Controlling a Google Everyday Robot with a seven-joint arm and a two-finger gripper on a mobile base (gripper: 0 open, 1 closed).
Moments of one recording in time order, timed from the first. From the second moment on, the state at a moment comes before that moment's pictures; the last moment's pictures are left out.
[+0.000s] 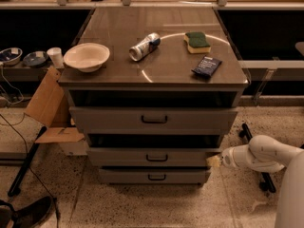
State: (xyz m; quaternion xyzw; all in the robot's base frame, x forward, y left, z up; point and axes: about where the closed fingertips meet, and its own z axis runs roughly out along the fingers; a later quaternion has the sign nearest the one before) arm 0.587 -0.274 0.402 -0.18 0.93 0.23 0.23
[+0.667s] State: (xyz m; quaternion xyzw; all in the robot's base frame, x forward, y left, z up) arm 0.603 -0.270 0.404 -0.15 0.93 0.23 0.24
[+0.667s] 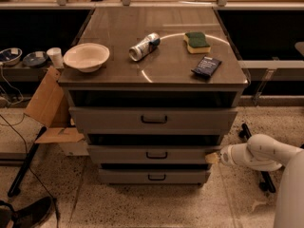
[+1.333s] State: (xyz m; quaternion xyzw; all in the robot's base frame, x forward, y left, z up) arm 0.607 -0.270 0.406 -0.14 0.93 0.23 0.26
